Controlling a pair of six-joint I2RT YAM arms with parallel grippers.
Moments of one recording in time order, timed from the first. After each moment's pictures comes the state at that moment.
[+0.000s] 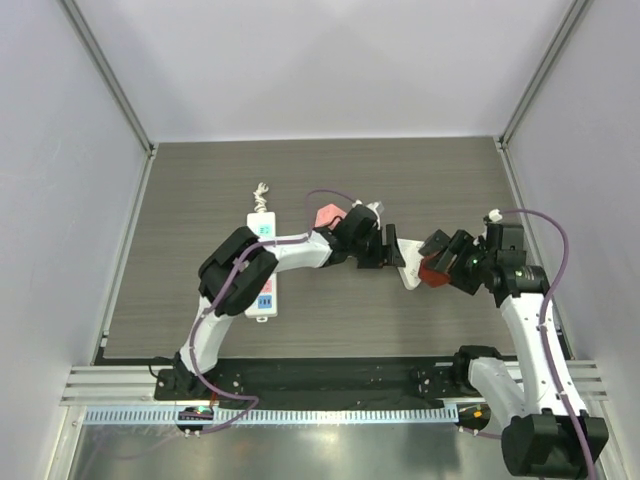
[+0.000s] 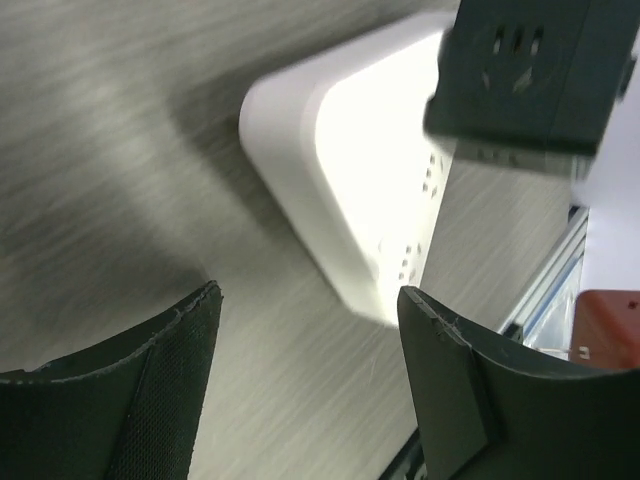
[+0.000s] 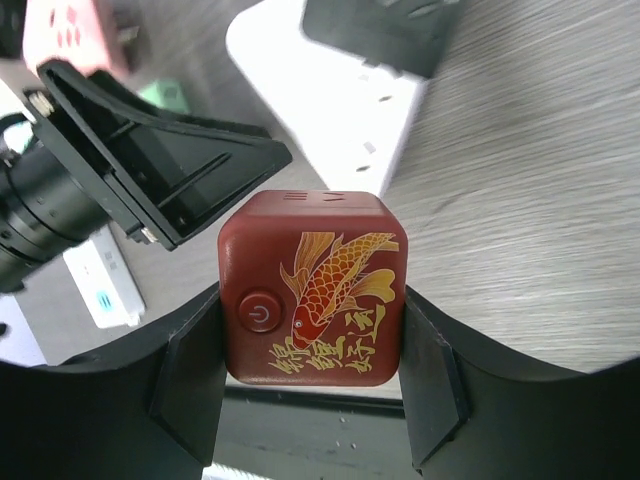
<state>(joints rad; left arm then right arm) -0.89 2.16 1.45 0.04 0.24 -0.85 -0.09 0.84 0.76 -0.81 -0.29 0.55</state>
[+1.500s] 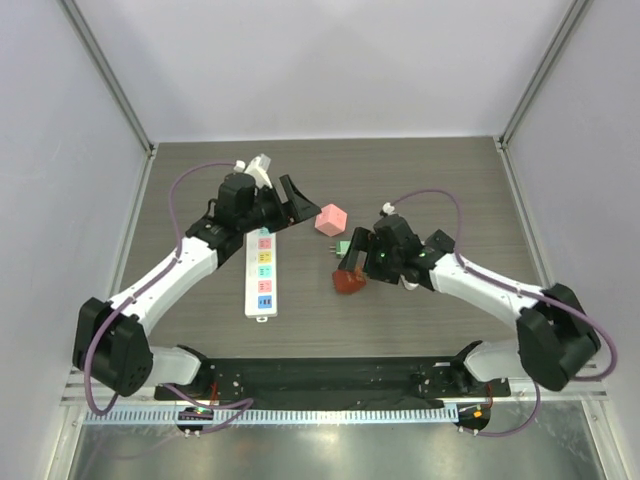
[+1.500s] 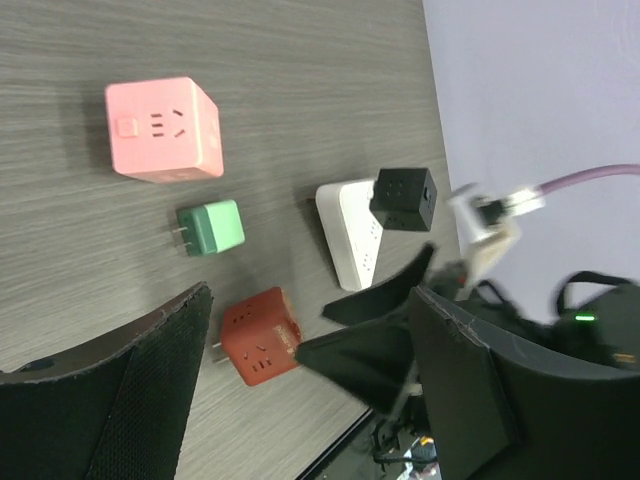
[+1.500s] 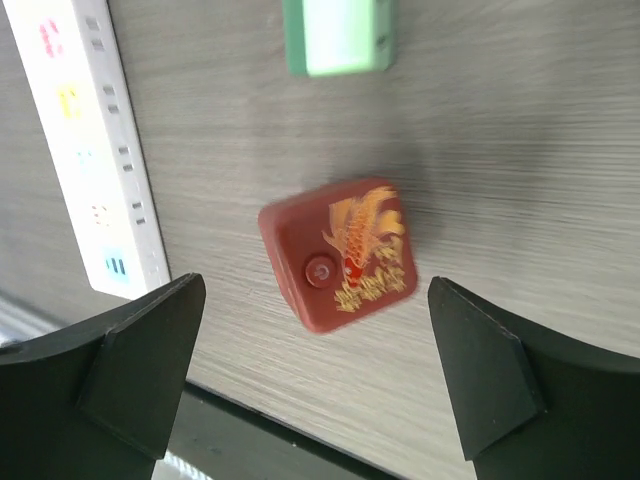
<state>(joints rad) -0.47 1.32 1.01 -0.10 0.28 -0.78 0.64 1.36 0.79 -0.27 -0.05 0.84</state>
